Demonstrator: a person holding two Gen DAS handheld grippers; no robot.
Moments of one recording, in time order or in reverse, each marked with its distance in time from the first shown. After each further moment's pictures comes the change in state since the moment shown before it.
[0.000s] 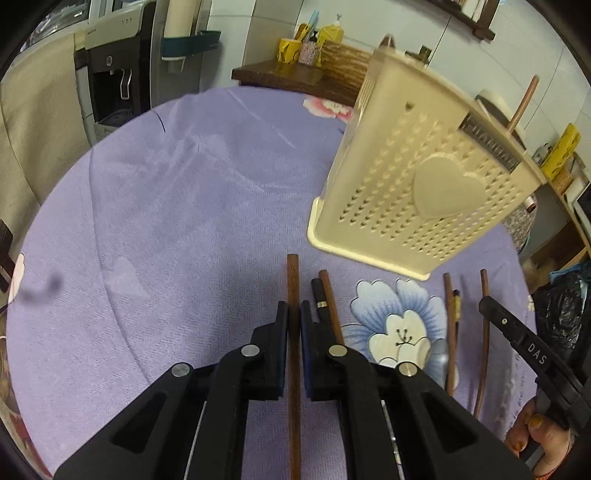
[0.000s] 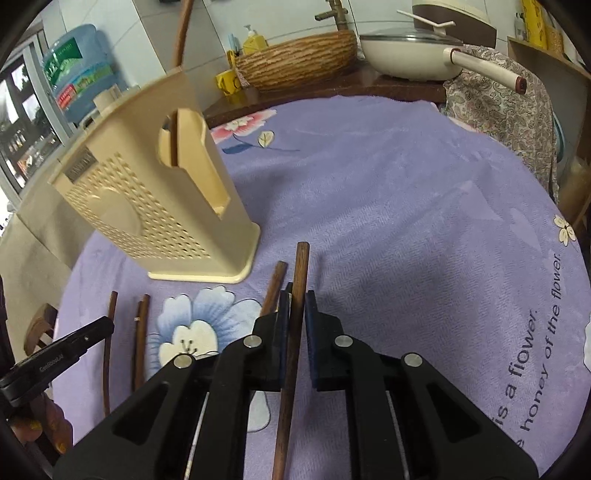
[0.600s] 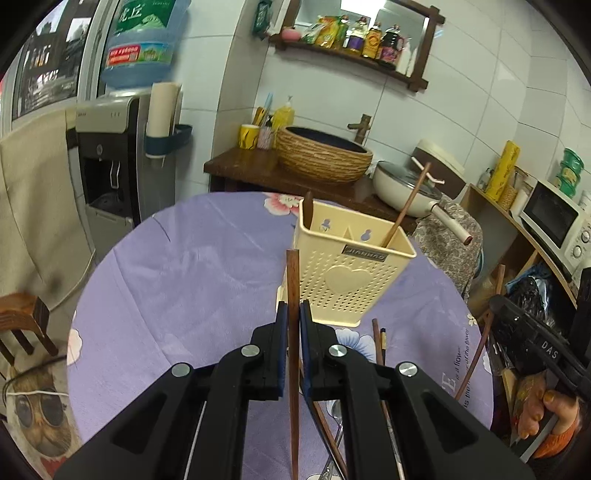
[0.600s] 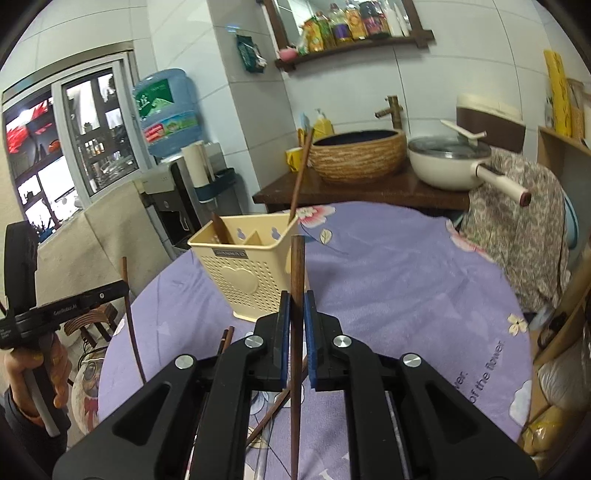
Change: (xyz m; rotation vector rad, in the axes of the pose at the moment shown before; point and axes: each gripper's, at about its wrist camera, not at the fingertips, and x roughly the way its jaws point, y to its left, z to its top) left arm -0.133 -0.011 0.010 0.130 -0.264 -0.113; right arm -0.159 0.014 0.012 -0.205 -0.269 0.171
